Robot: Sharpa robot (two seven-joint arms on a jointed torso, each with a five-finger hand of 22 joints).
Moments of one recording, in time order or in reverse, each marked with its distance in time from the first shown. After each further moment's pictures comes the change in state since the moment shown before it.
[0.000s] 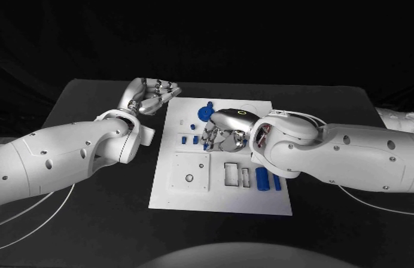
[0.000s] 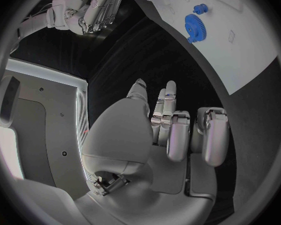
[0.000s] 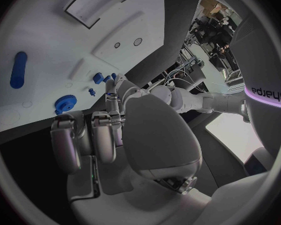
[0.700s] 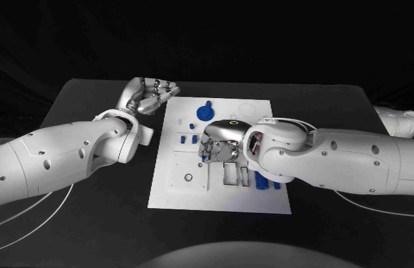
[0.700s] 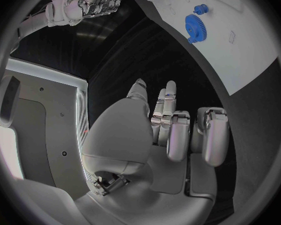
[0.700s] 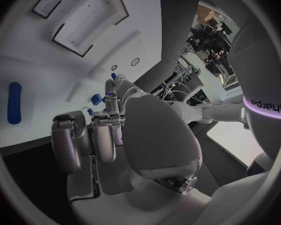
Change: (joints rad) left arm 0.000 0.001 0.000 0.000 0.000 0.003 0.000; left_hand 0.000 0.000 0.000 0.000 0.000 0.000 0.000 0.000 0.000 0.000 0.000 0.000 0.000 0.000 0.000 0.000 0.000 0.000 0.000 0.000 0.000 0.000; right arm -0.037 0.036 -0.005 -0.029 -0.024 0.082 -0.003; right_hand 0.000 0.000 0.006 0.000 -0.001 -0.005 0.005 0.001 -0.001 -0.004 0.003 0.000 0.000 0.000 0.000 0.000 0.000 0.000 0.000 0.000 0.000 0.000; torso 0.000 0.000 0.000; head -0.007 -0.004
